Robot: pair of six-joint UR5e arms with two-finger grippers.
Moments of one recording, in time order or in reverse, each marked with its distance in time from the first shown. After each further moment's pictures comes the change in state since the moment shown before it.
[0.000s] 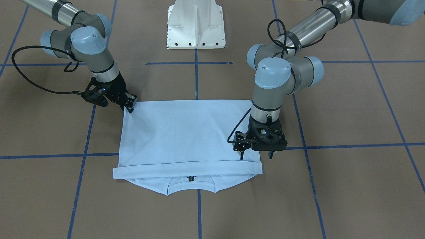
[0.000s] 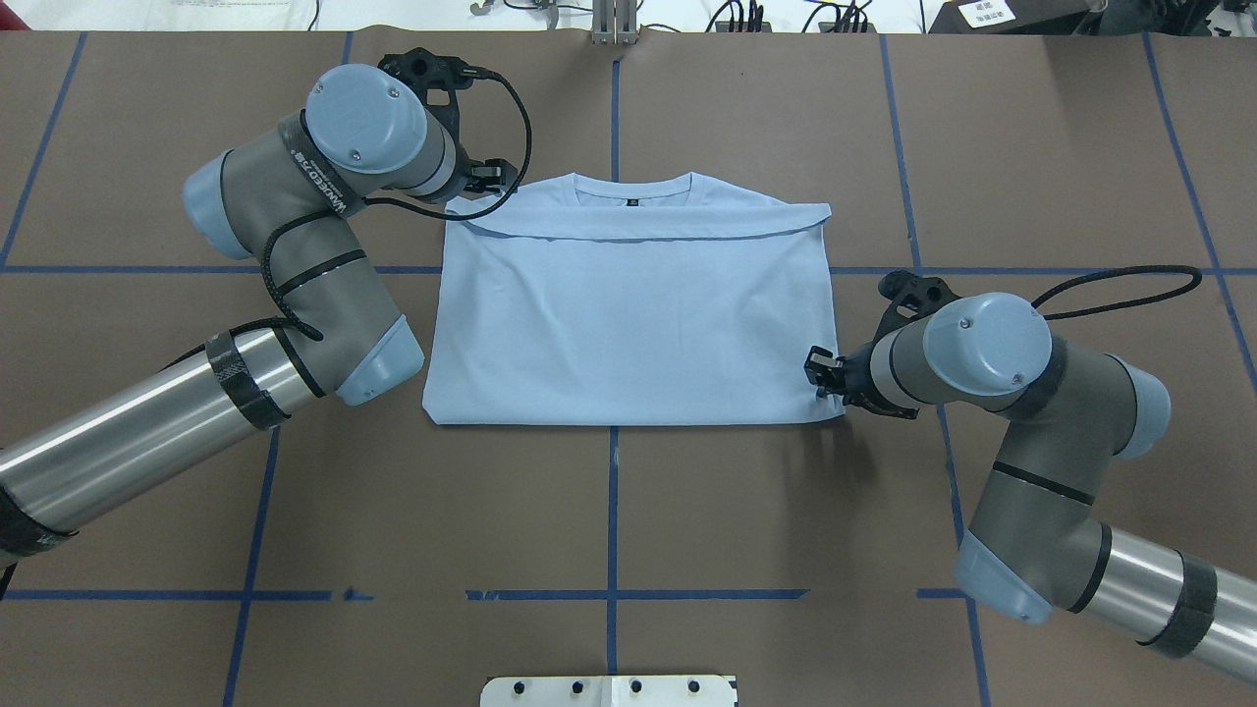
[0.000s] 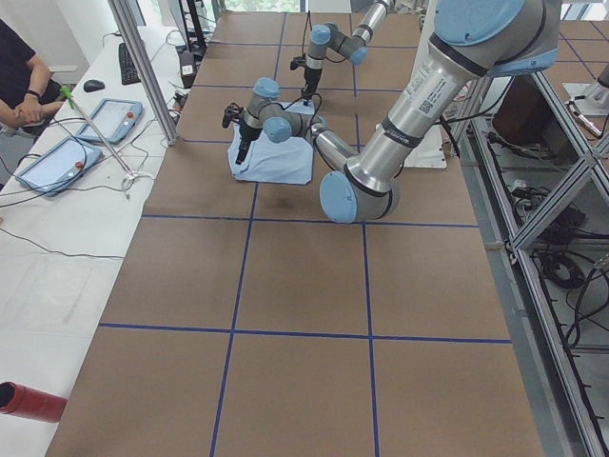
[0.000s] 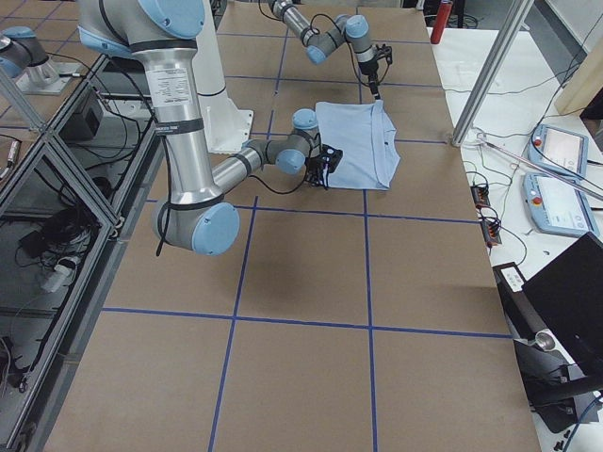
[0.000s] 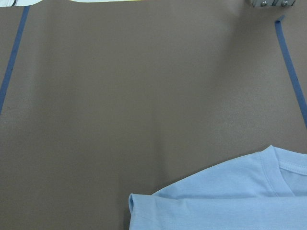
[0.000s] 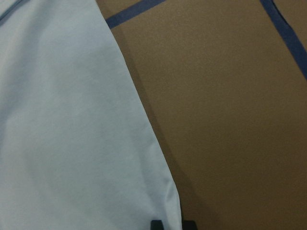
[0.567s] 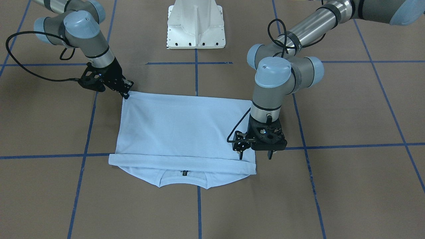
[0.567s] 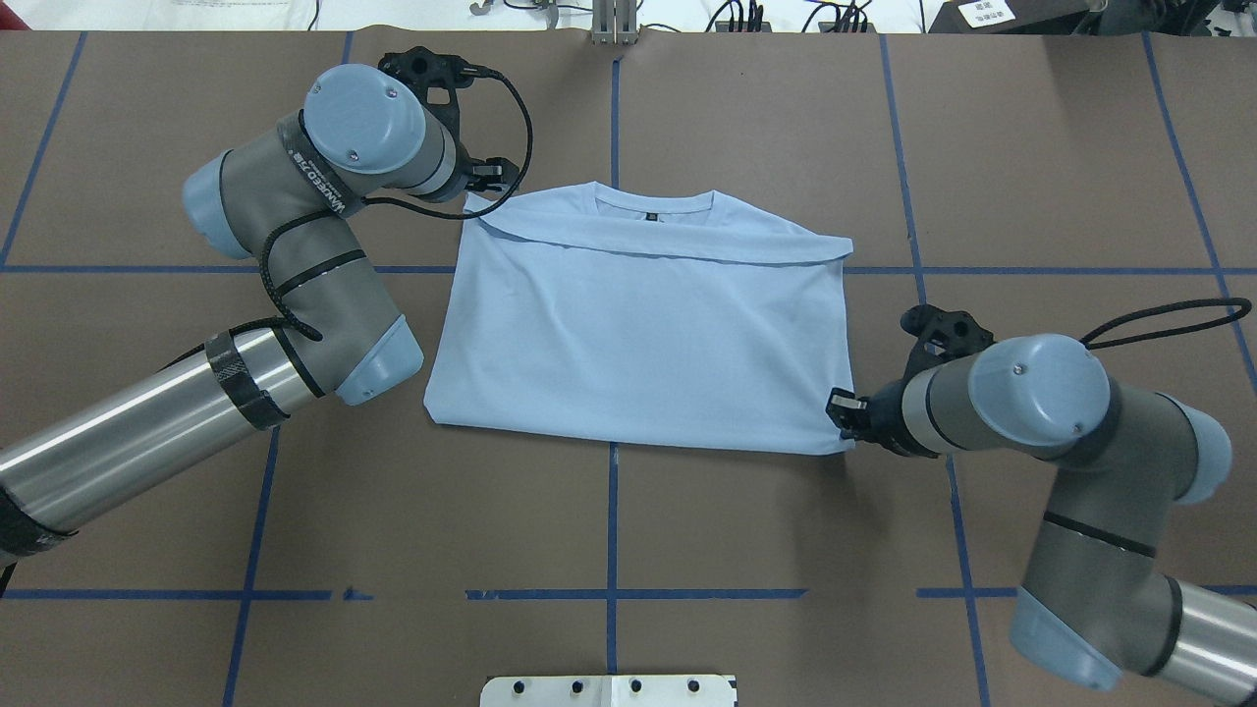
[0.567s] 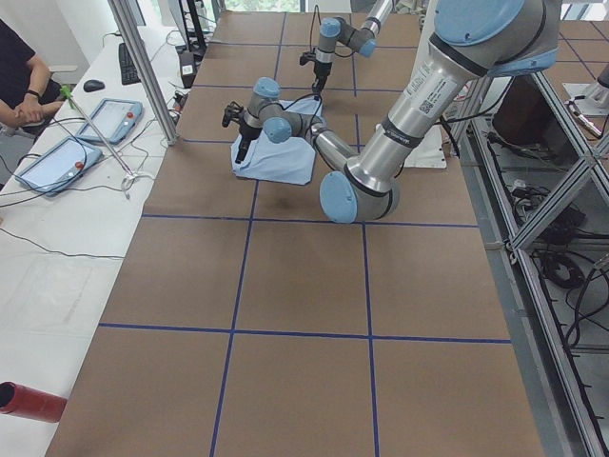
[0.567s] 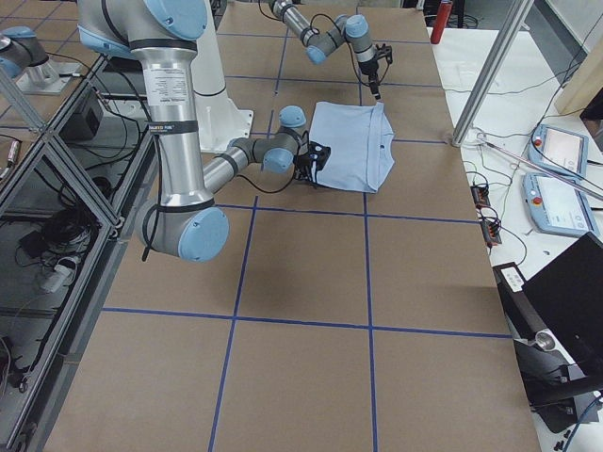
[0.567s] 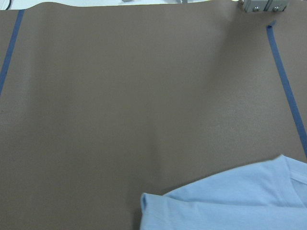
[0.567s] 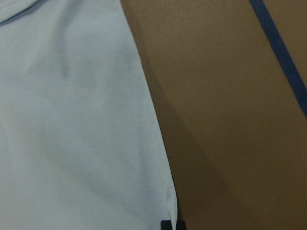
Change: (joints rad) left arm 0.000 0.002 0.000 -0.009 0.001 0.001; right arm -0.081 -0.155 0.184 -0.001 0.000 0.000
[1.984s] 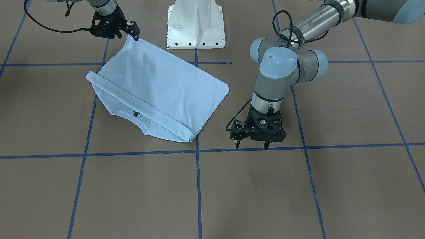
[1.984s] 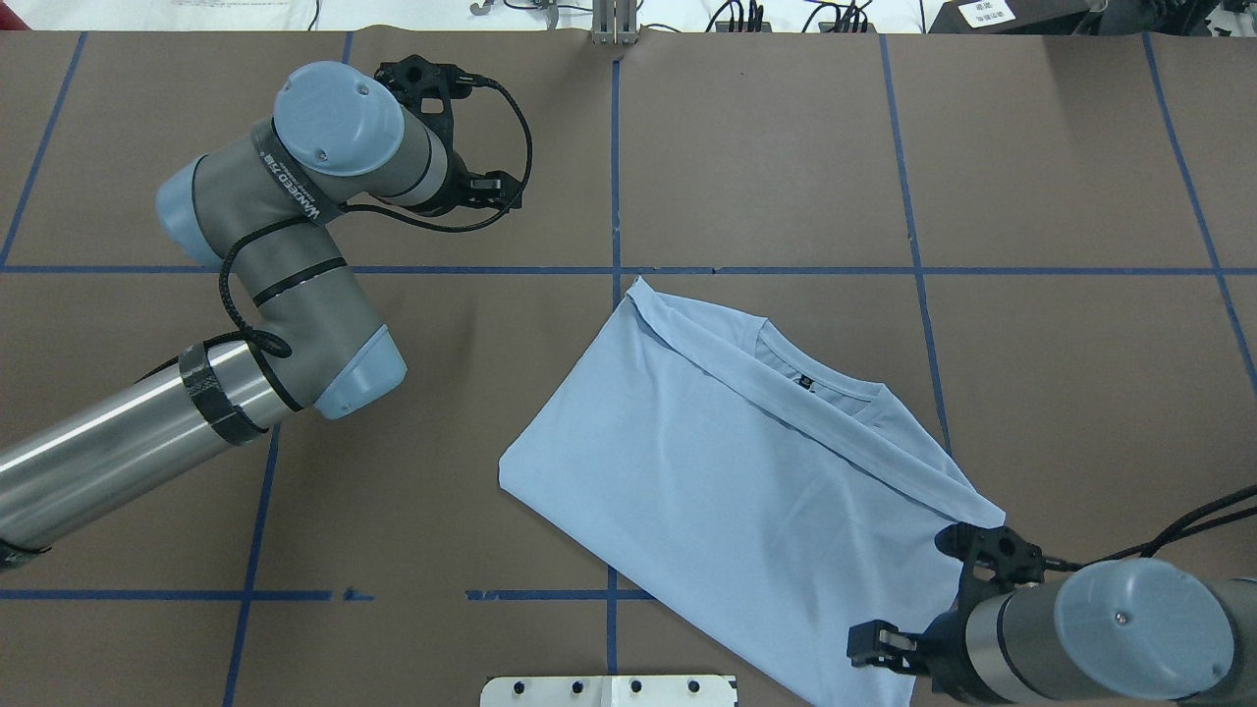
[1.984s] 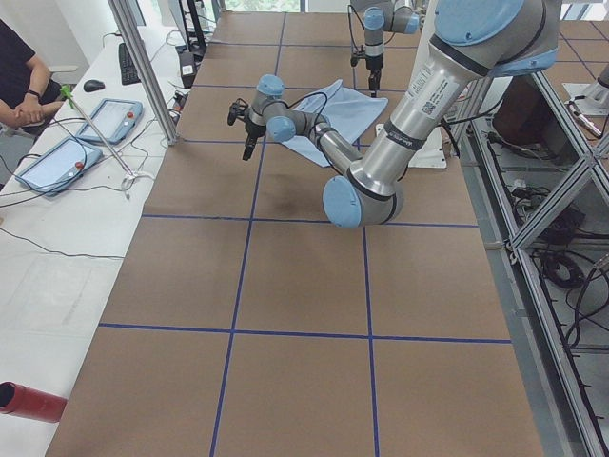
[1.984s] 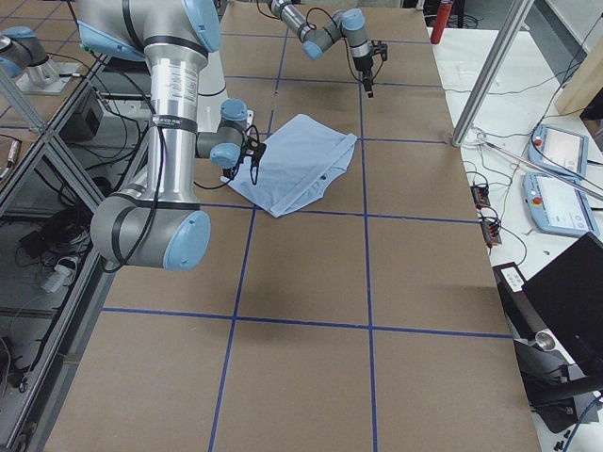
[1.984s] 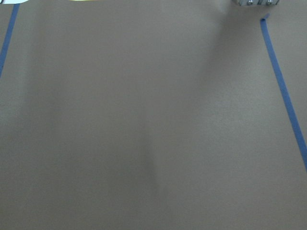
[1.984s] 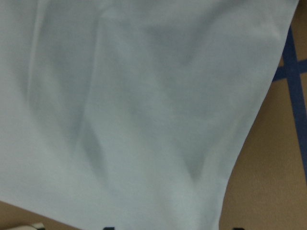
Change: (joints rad) left arm 0.008 0.057 -0.126 0.023 -0.115 -0.007; right arm -0.311 -0.228 0.259 0.006 0.014 0.165
